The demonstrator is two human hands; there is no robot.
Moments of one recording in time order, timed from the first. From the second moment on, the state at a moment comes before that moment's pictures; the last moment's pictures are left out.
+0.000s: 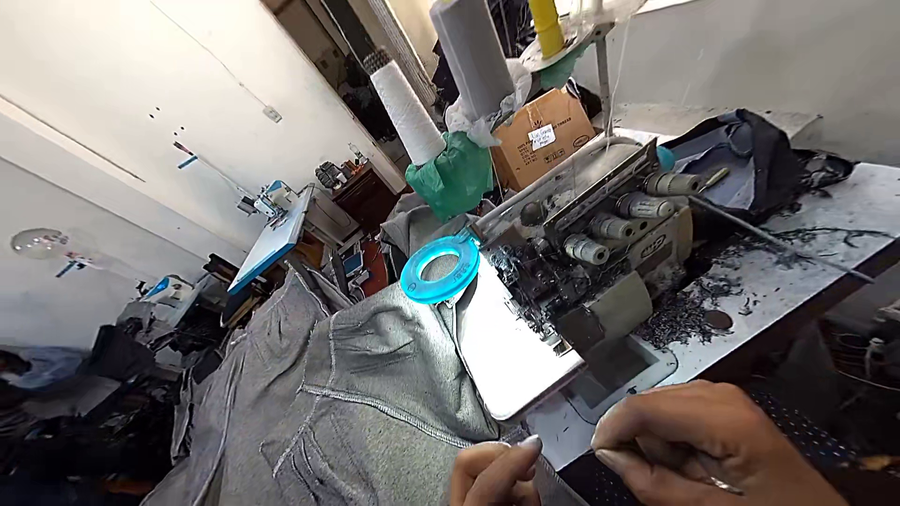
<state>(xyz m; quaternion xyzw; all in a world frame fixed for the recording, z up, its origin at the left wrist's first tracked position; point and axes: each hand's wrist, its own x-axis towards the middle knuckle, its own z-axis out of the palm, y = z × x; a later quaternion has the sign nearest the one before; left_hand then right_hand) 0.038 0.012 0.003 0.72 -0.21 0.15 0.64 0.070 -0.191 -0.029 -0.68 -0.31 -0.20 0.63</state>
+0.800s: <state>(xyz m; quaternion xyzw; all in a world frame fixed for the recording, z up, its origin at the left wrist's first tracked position) 0.044 -0.006 -0.027 0.67 -0.18 0.13 0.71 0.061 -0.186 -0.031 -0.67 -0.27 -0.23 0.64</state>
